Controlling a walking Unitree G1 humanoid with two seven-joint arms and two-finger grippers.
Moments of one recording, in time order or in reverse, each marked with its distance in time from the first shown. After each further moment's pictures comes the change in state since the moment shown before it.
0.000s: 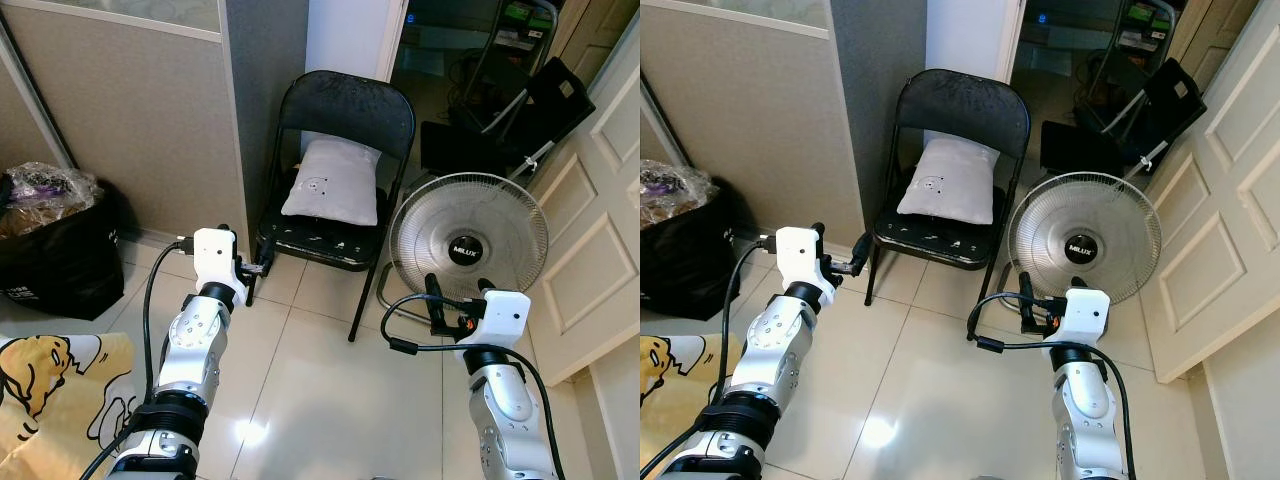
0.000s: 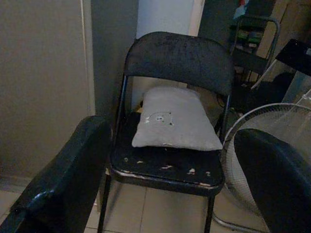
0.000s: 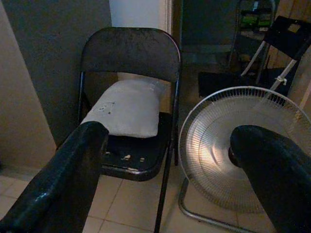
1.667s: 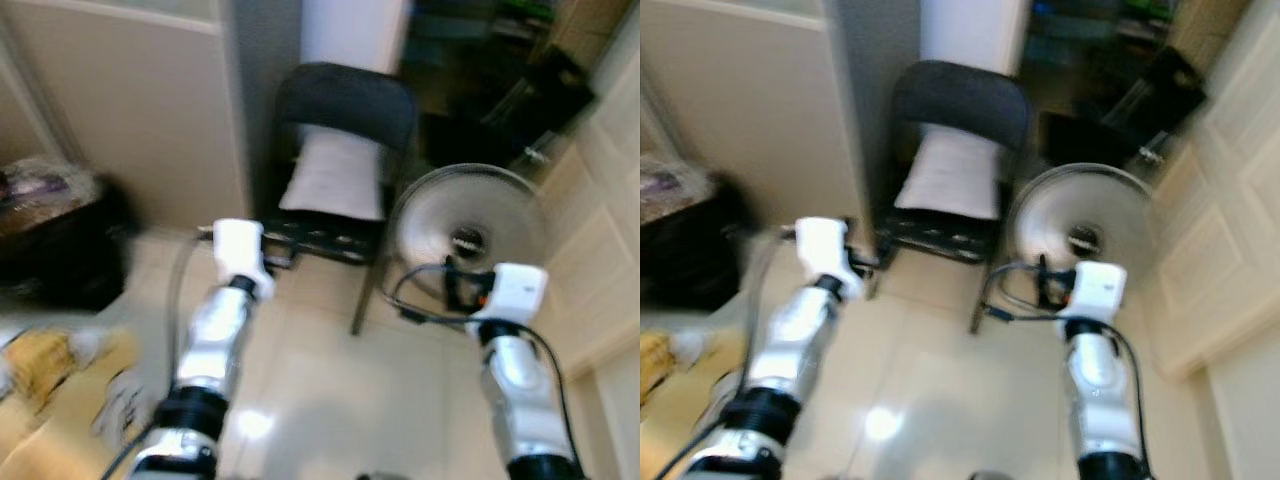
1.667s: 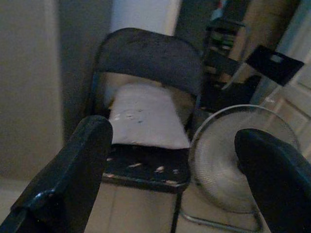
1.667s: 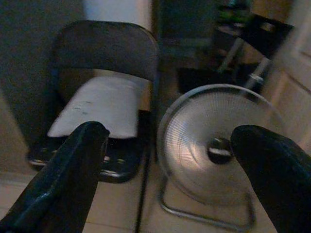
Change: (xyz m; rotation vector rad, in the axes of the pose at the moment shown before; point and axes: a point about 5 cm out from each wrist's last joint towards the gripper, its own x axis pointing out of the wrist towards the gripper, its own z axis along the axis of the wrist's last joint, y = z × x) left arm 0.010 -0.037 0.011 -0.086 0.013 -0.112; right arm 0.025 -0.014 0.027 -0.048 0.013 -0.101
